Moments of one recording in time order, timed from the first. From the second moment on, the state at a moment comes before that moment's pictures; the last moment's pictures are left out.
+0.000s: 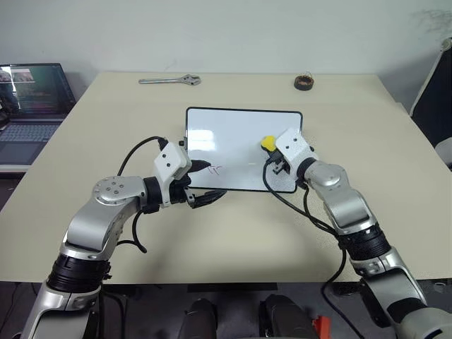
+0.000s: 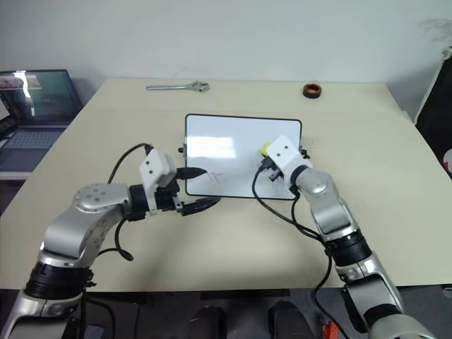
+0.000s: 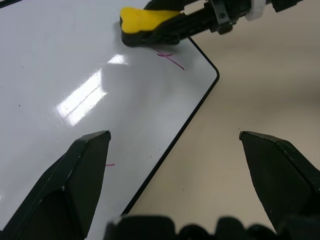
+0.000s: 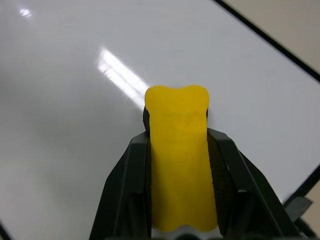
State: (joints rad) left arm -0.40 0.70 -0.04 -0.23 -0.39 0.53 -0.90; right arm -0.67 -0.31 0.22 0.03 -0.12 0.56 0.36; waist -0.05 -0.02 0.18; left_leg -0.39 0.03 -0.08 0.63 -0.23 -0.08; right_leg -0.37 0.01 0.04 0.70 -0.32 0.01
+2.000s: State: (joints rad) left arm -0.18 0.70 0.06 -0.26 -0.41 0.37 -0.89; right arm -0.60 -0.39 0.20 0.01 -0.10 0.42 0.36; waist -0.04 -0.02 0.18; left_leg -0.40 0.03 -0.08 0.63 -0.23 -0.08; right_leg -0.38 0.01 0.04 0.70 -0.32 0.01
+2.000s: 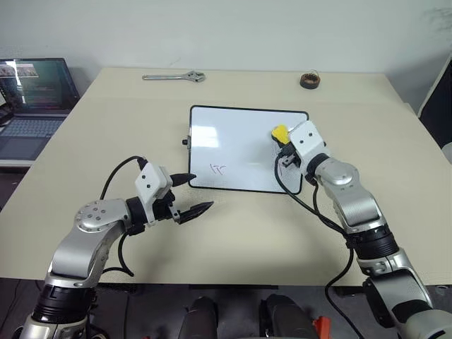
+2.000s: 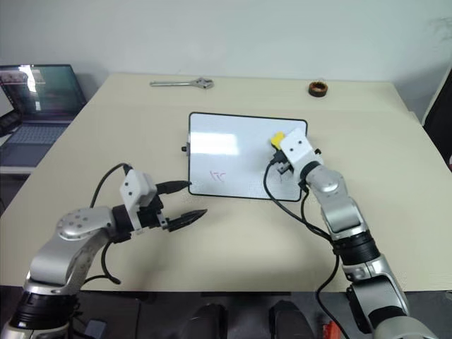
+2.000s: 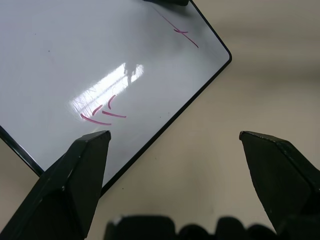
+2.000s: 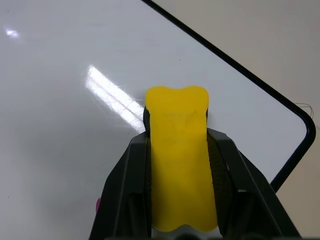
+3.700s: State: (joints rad) left arm -0.14 0.71 0.12 -0.27 -0.42 0.41 -0.86; right arm -0.33 -0.57 0.25 -0.21 -0.27 0.43 0.60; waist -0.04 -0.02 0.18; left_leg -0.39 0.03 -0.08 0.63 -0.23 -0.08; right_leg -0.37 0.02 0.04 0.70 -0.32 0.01
